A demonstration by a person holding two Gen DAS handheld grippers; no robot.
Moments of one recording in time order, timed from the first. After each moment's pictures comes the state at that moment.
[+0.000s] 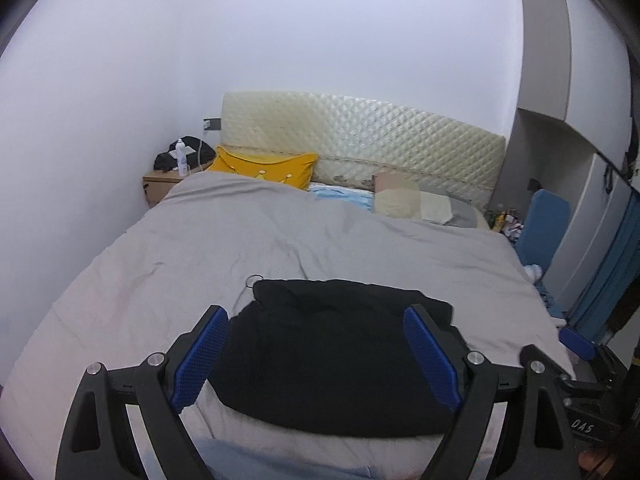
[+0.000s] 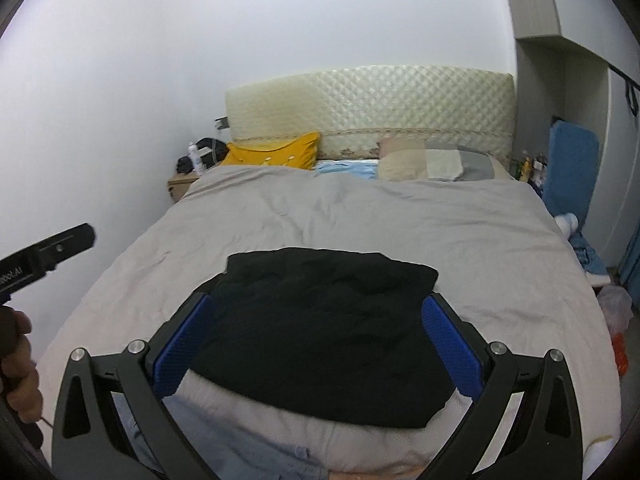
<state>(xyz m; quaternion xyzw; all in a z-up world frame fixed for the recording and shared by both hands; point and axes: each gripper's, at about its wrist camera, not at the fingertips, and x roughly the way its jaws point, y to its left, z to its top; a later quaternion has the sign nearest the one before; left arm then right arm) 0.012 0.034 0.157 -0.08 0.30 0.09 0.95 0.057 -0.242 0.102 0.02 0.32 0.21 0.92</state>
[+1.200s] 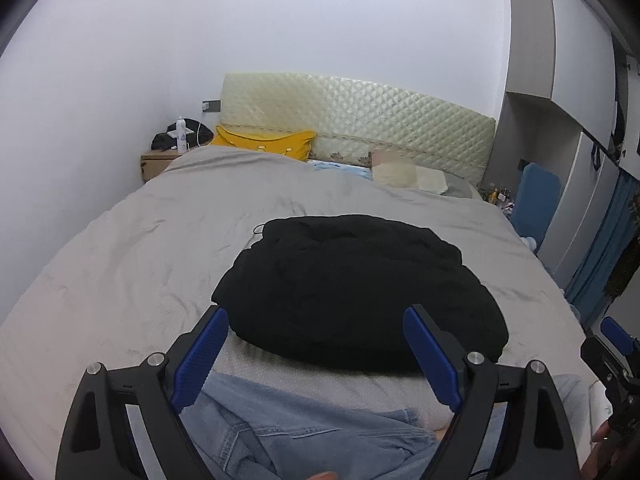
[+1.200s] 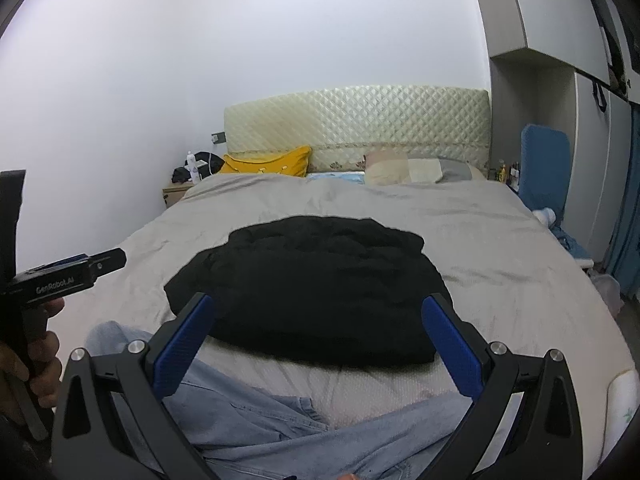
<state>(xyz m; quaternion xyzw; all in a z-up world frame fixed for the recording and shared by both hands) -0.072 0.058 0.025 -0.08 0.30 0.08 0.95 -0.078 -0.254 0.017 0.03 0.26 0.17 0.95</state>
